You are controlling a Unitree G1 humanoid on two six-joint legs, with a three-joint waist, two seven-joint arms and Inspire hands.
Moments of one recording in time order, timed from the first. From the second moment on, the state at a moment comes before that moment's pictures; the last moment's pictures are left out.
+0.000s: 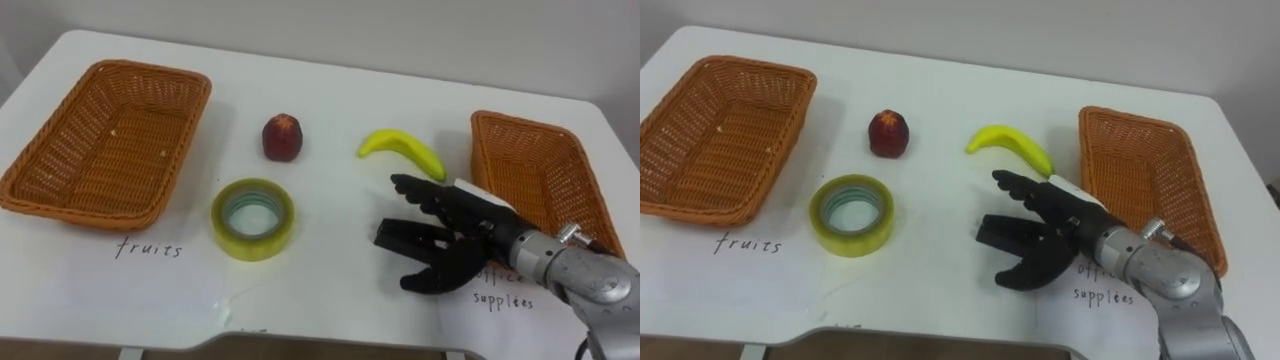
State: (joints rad) left arm 0.18 0.26 0.09 1.00 0.09 0.06 0.14; right arm 0.03 -0.46 0.03 -0.03 -0.14 0.18 0.63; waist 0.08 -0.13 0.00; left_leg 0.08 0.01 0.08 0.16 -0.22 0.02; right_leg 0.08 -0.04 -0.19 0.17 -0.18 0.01
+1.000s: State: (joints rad) left arm 0.19 0.23 0.09 0.96 0.10 0.09 0.14; right arm -0.01 -0.43 0.06 -0.06 -0.48 0.22 0.68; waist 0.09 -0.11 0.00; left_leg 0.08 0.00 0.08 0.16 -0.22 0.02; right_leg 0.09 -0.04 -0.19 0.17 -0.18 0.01
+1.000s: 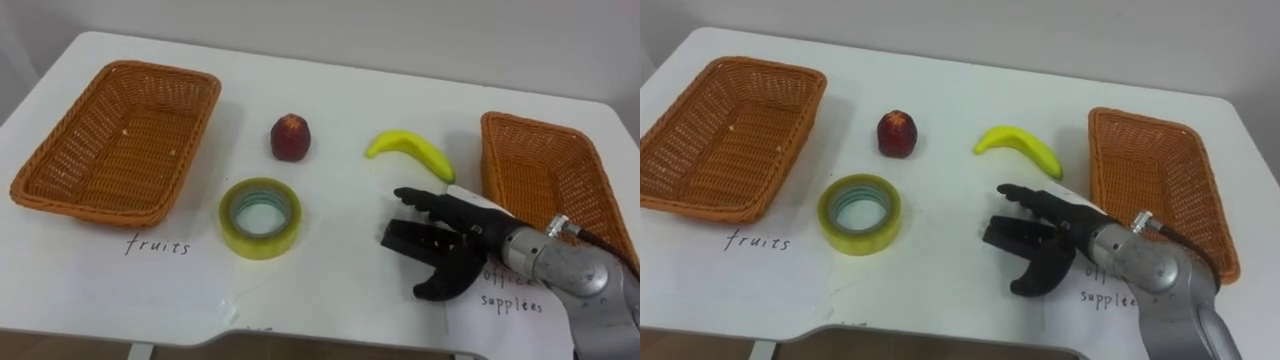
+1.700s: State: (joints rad) left arm 0.18 0.24 0.05 0.97 0.09 0.11 0.12; right arm -0.06 -0.41 0.14 -0.08 -0.70 0.29 0.74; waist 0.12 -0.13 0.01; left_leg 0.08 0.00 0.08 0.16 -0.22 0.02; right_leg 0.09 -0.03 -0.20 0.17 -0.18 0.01
